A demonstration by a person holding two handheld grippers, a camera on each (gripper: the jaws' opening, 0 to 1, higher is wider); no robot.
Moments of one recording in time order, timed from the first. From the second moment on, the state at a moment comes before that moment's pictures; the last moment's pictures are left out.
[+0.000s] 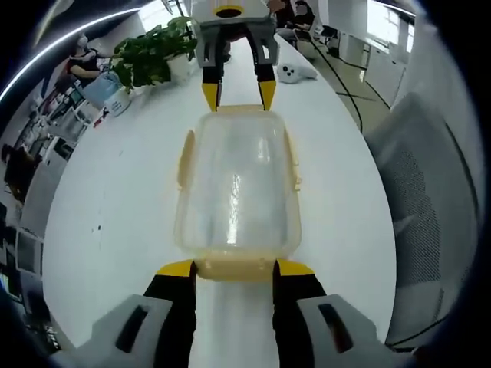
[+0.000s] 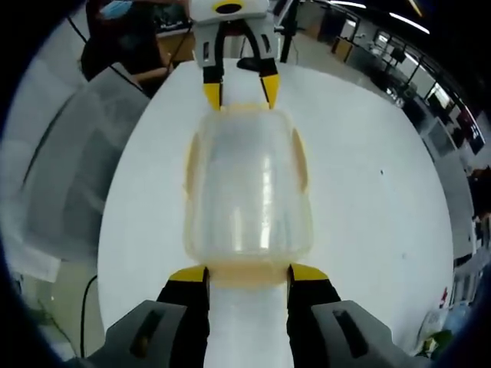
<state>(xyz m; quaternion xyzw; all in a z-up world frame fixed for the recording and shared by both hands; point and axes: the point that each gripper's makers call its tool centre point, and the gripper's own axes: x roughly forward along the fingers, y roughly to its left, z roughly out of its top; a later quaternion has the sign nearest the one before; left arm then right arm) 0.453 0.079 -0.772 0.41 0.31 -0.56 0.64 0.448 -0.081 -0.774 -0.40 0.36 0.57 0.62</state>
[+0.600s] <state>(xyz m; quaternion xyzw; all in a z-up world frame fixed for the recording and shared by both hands) 0.454 0.053 -0.772 0.41 0.31 -0.57 0.64 0.449 -0.107 -0.775 -0.40 0.37 0.57 0.62</state>
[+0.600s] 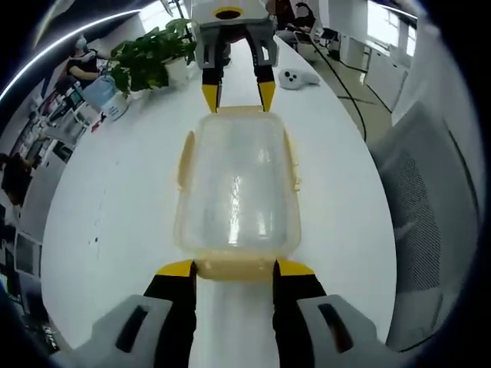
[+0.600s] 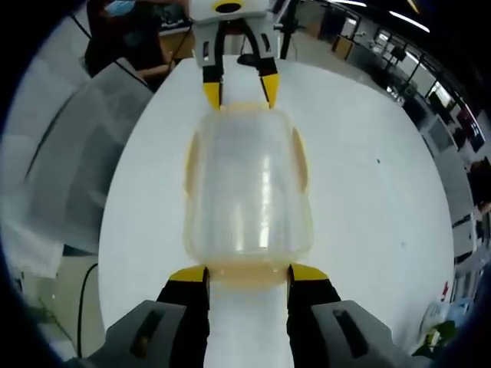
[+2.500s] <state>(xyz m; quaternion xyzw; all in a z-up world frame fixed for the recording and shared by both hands) 0.460 0.033 -0.797 0.39 0.32 -0.58 0.64 0.454 -0.127 -0.802 -0.38 0.39 0.57 0.61</state>
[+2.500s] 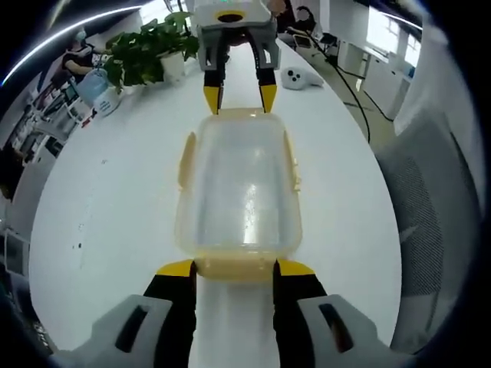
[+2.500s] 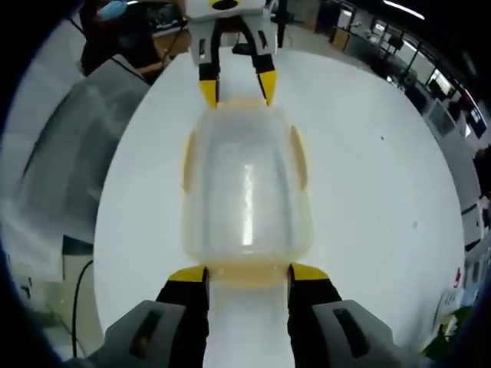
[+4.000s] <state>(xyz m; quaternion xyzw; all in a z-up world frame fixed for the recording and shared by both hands) 0.462 0.031 -0.770 0.17 0.42 -0.48 0.75 0.465 -0.119 -0.780 -0.18 0.47 0.43 0.75</state>
